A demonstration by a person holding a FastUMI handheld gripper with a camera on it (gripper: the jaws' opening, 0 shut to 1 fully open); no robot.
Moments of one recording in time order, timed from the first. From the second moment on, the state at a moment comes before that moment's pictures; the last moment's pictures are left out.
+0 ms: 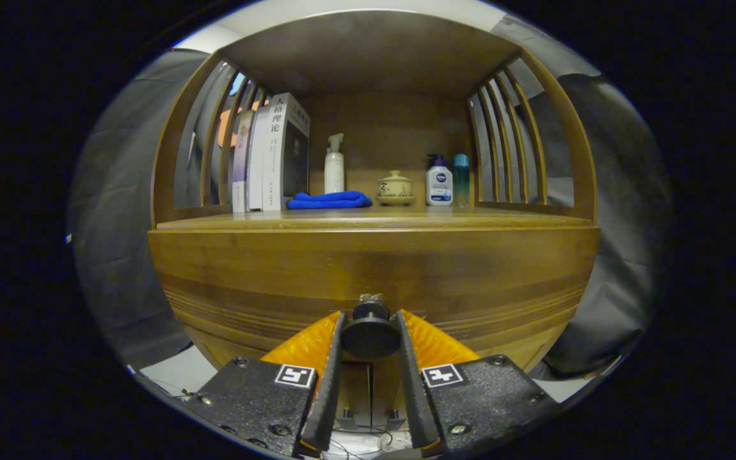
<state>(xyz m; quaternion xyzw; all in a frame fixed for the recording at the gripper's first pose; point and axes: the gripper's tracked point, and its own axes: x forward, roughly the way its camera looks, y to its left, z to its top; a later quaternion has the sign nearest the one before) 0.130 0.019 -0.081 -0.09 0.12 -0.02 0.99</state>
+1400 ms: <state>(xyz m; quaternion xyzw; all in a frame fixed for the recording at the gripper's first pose) -0.024 0.023 -0.082 -0.07 0.12 -0.02 0.99</state>
